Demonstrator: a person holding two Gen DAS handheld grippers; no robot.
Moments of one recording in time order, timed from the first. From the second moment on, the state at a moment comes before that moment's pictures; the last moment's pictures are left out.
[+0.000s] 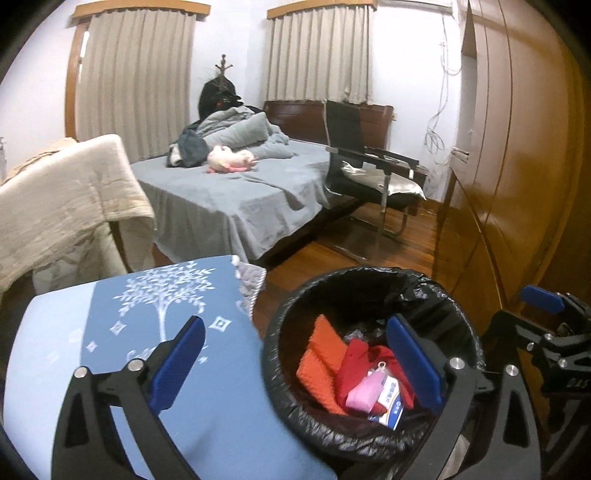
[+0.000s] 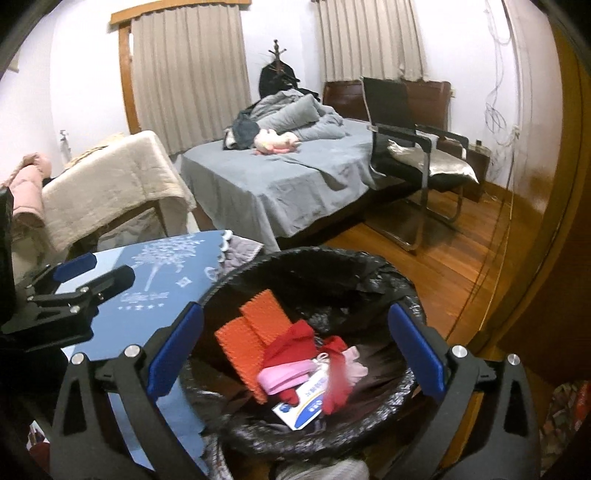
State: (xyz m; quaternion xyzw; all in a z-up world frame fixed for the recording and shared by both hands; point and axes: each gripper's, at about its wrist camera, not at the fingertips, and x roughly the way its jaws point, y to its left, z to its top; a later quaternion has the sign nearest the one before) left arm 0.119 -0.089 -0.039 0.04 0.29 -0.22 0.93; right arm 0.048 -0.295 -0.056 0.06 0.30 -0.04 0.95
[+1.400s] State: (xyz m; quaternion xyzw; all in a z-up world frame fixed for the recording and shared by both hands) left arm 0.052 -0.028 0.018 0.02 0.24 -0.16 0.96; right arm 0.025 -0.227 -0.002 0.04 0.28 0.01 0.96
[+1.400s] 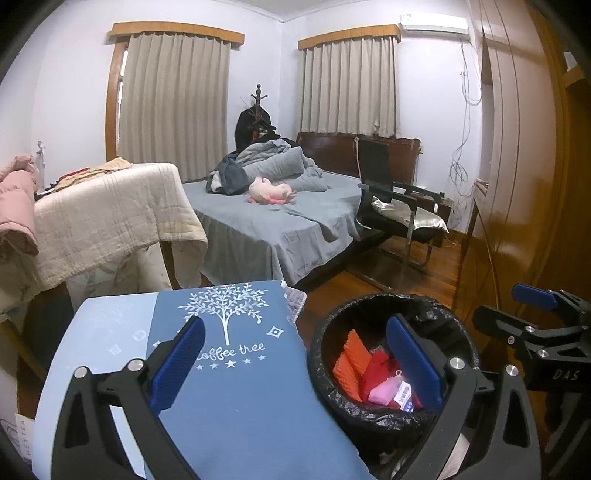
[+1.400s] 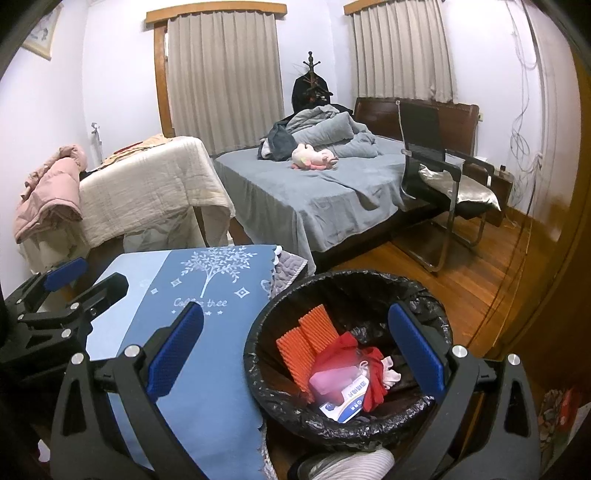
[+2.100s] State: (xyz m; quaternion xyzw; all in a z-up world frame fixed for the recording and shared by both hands) left arm 0.050 -0.027 0.024 0.02 0.23 -0.15 0.96; right arm 0.026 -0.221 0.001 0.03 0.28 0.01 0.96
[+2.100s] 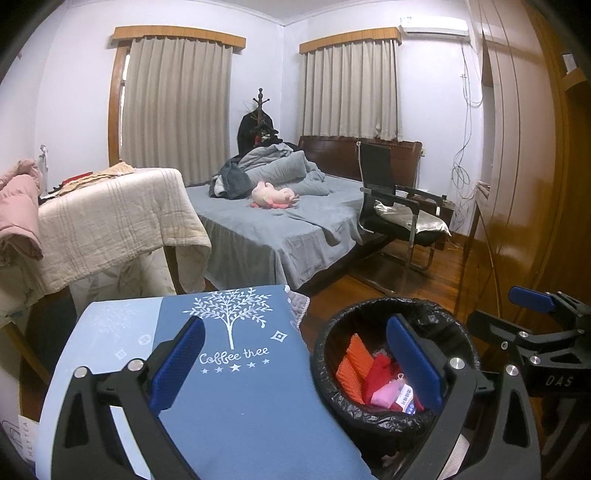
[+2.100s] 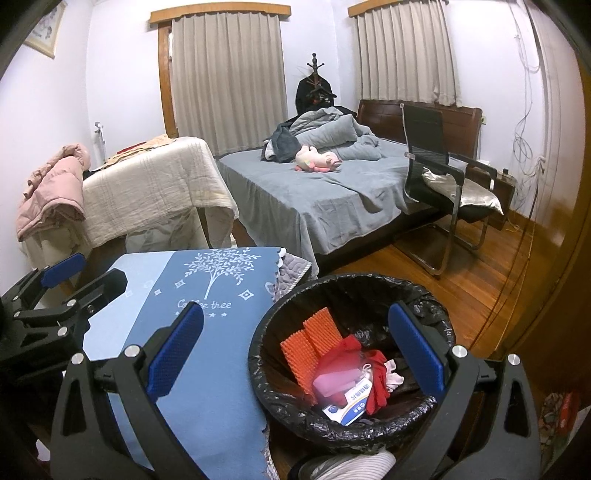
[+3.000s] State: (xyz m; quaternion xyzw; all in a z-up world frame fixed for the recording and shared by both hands) left arm 0.051 -0.026 0.025 0.03 0.23 -0.15 0.96; right arm 0.027 -0.219 0.001 0.03 0.28 0.01 0.96
